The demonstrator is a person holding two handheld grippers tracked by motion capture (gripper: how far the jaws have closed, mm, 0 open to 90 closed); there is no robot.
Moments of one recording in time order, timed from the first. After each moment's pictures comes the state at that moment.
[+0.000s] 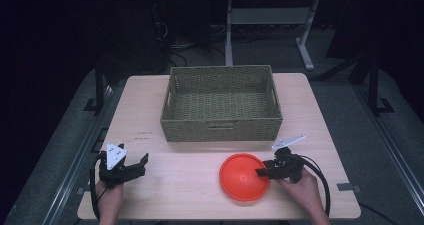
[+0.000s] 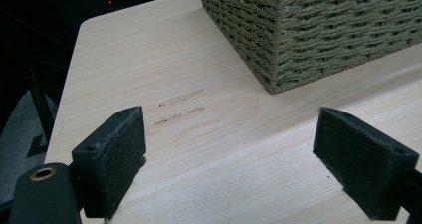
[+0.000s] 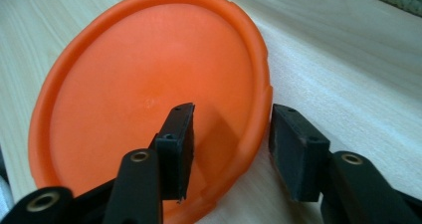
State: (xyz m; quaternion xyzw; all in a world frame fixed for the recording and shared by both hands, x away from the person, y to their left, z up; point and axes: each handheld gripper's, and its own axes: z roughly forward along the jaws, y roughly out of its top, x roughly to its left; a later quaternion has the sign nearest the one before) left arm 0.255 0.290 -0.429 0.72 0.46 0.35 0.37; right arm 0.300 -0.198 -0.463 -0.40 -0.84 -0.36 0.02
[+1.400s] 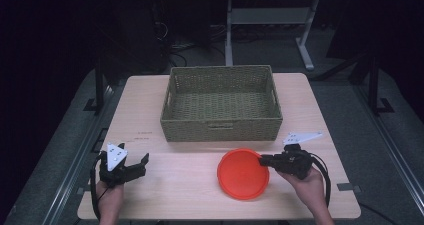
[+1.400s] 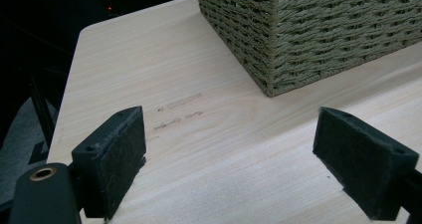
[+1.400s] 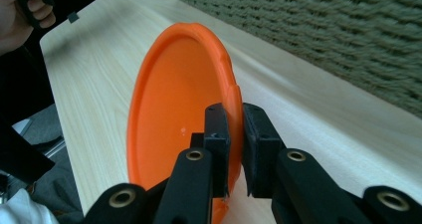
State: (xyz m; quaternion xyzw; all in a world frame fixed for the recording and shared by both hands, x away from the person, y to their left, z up) left arm 0.253 0.290 -0.429 0.73 0.46 0.35 0.38; right arm 0.286 -0.207 -0.421 -0.37 -0.81 -0.45 0.00
